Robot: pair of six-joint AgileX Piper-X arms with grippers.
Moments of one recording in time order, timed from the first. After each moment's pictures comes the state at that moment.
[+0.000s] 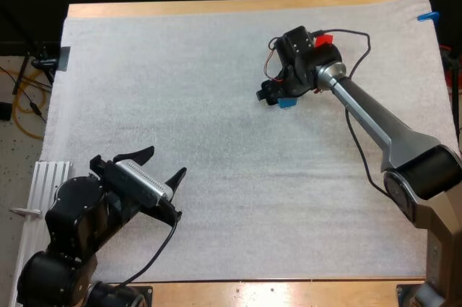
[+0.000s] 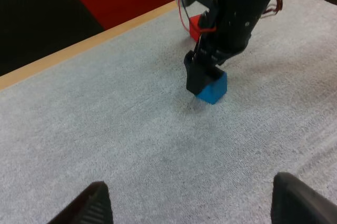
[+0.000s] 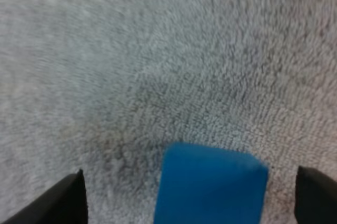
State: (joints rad) left arm -0.28 0.51 -0.71 0.75 0.27 -1.61; right arm 0.49 2.11 -1.73 0.88 -0.01 -1.81
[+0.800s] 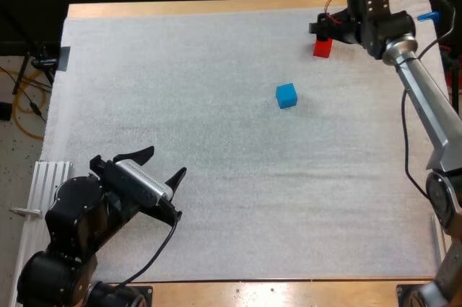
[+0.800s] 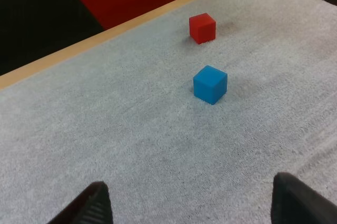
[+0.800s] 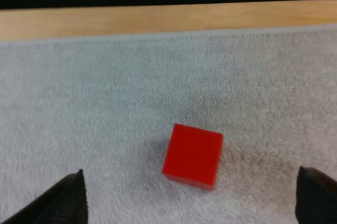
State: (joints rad) left arm -0.28 0.51 -0.71 0.75 0.27 -1.61; right arm 0.27 1.99 -1.74 0.67 0.09 -1.66
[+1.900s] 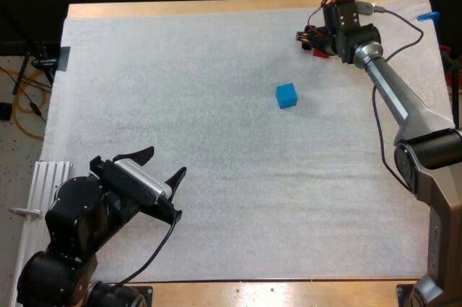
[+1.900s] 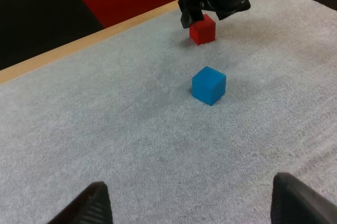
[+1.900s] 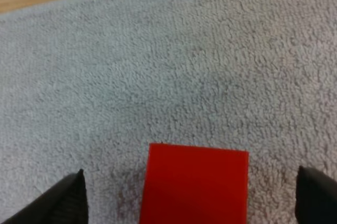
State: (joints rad) left arm -0.28 0.51 -0.71 0.75 0.27 -1.64; right arm 0.27 2.28 -1.86 0.57 0.11 -1.53
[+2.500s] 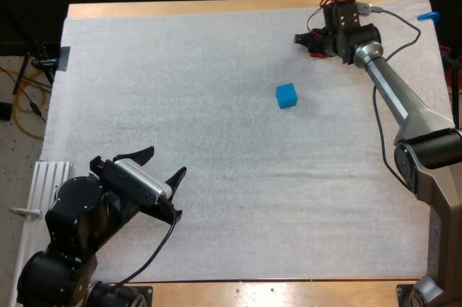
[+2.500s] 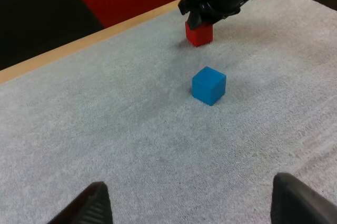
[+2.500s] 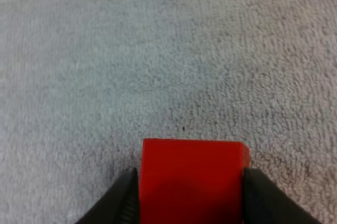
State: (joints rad) left arm -0.28 0.51 -0.71 0.75 0.27 -1.64; right arm 0.27 2.27 -1.86 0.58 0.05 -1.59
